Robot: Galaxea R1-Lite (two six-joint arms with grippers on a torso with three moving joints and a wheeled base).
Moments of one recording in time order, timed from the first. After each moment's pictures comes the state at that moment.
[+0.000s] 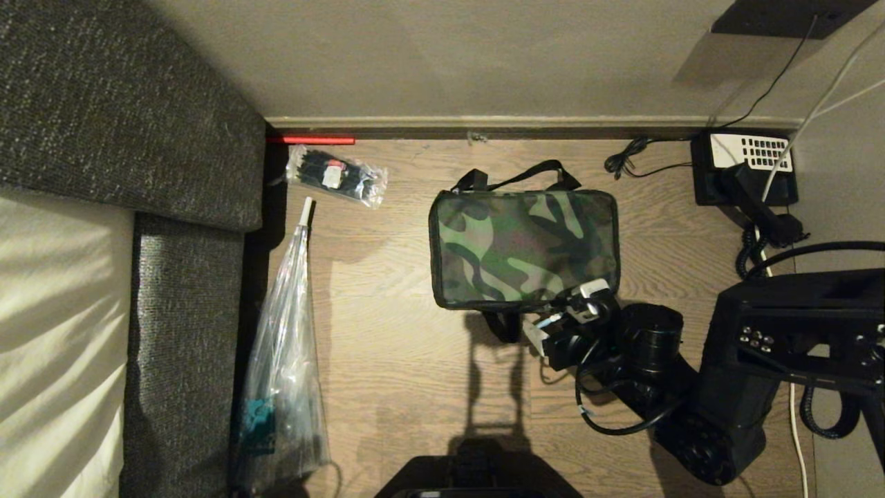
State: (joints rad) left arm 0.00 0.00 0.00 -0.13 -0.01 -0.01; right arm 0.46 2.28 -0.59 -1.52 -0.08 -0.06
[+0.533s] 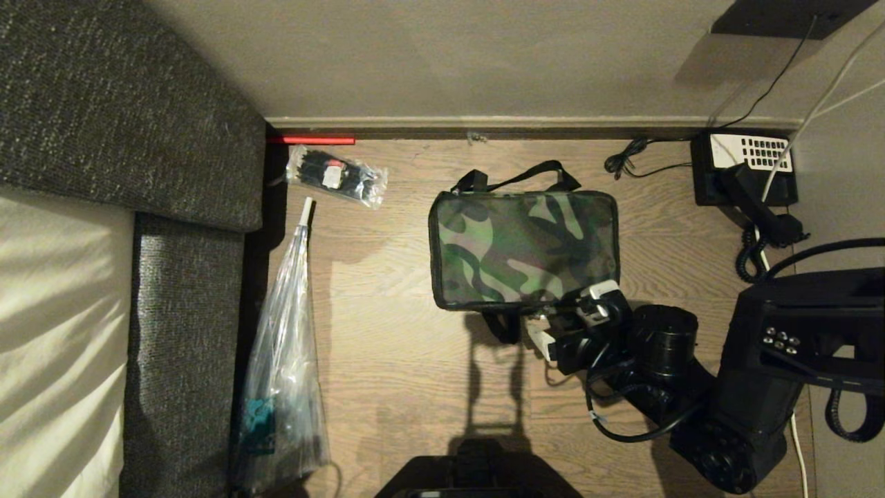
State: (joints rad) left arm 0.00 0.00 0.00 -0.13 -0.01 -0.01; right arm 0.46 2.24 -0.53 -1.51 -0.08 -0.05
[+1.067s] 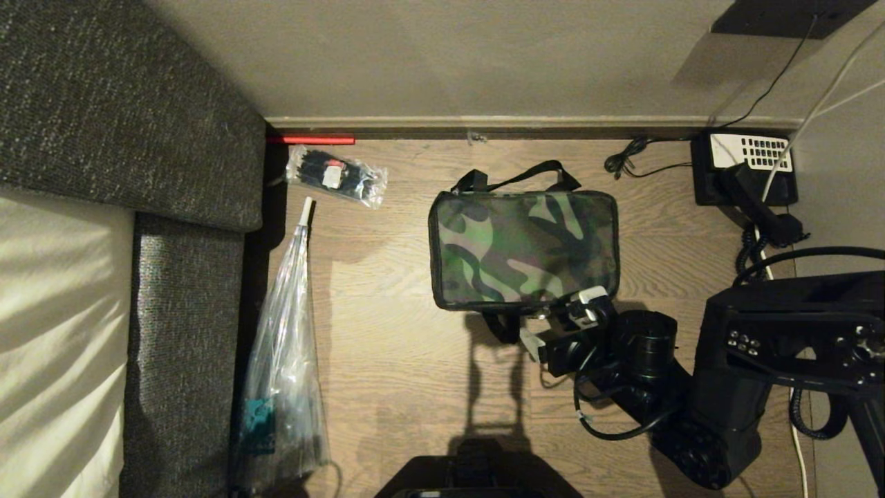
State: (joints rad) left arm 0.00 0.00 0.00 -0.13 -0.01 -0.01; right arm 0.46 2.32 -0.59 -1.52 -0.08 -0.02
